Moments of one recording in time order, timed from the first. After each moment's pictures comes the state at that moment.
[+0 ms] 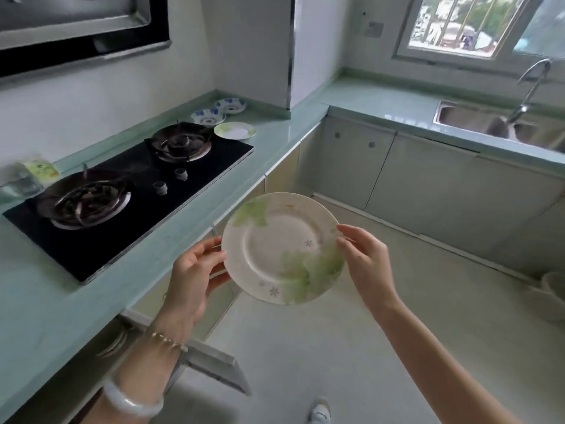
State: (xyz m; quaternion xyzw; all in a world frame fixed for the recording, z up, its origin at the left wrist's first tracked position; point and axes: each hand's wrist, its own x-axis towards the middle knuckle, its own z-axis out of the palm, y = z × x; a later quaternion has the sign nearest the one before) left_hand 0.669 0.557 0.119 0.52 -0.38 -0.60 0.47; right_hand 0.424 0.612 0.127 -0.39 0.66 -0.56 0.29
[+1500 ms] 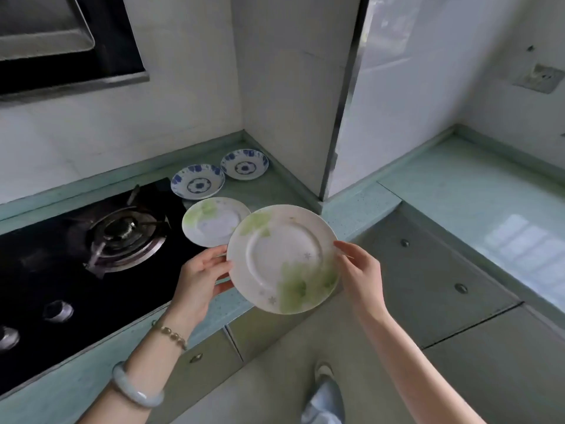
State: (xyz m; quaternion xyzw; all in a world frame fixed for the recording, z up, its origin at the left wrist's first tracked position) left_hand 0.393 -0.044 0.084 0.60 -0.28 -0.51 0.54; right_hand 0.150 -0.082 0.089 -0.47 0.62 -0.46 0.43
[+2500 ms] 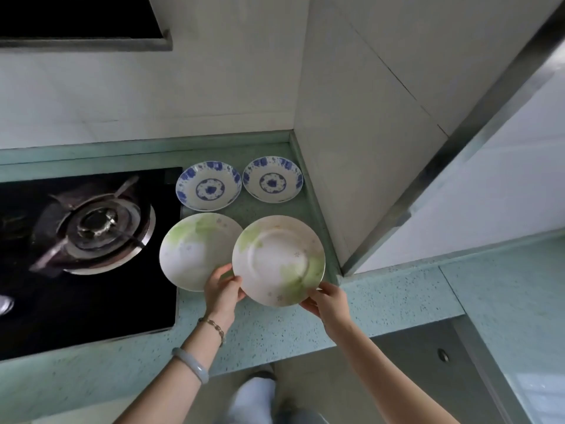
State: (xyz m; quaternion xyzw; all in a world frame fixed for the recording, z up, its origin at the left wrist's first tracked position) left_hand 0.352 -0.269 -0.046 0.67 0.04 -0.38 0.63; right_hand 0.174 -0.360 -0.033 -0.39 0.59 -0.20 0.68
